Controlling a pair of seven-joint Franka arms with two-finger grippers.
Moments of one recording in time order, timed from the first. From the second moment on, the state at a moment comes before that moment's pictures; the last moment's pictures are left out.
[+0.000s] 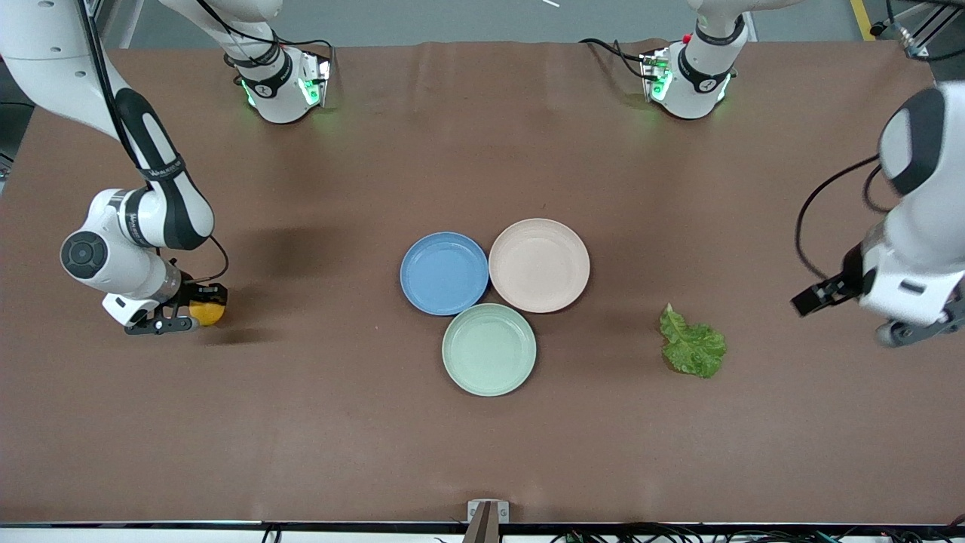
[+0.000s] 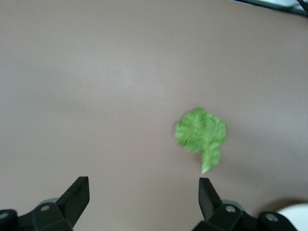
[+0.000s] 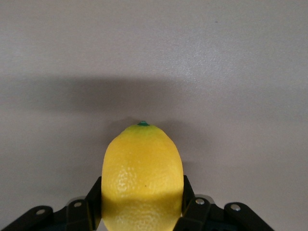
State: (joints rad) left arm 0.10 0.23 -0.21 -1.49 0.21 1.74 -0.38; right arm -0.19 0.47 0.05 -2.08 -0.13 2.49 -0.13
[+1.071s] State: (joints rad) left arm 0.07 -0.10 -0.14 -1.68 0.01 1.57 -0.16; right arm -0.10 -0.04 0.09 -1.73 -0.05 1.54 -0.12
